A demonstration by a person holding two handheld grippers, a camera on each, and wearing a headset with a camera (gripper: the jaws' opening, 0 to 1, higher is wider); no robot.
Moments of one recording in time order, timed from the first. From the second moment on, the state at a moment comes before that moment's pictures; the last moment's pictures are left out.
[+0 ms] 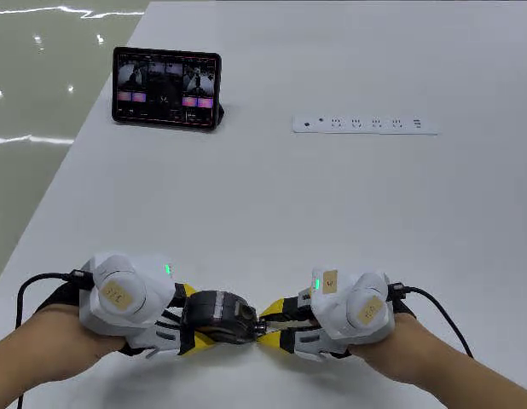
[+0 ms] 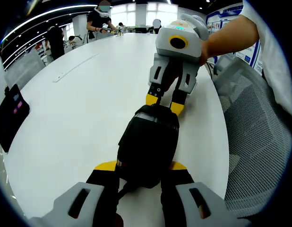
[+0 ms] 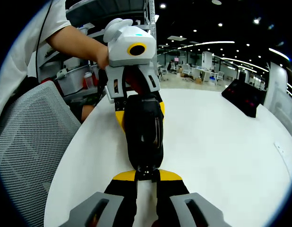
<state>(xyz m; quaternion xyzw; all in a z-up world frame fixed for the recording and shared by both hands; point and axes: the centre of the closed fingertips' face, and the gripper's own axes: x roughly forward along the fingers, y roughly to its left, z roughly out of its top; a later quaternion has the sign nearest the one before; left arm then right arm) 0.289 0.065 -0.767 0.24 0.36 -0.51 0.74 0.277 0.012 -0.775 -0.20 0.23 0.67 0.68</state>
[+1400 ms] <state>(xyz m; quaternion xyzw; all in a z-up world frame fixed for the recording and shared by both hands) 0.289 0.067 -0.768 0.24 0.36 -0.51 0.74 0.281 -0.006 -0.772 -0.21 0.23 0.66 0.68</state>
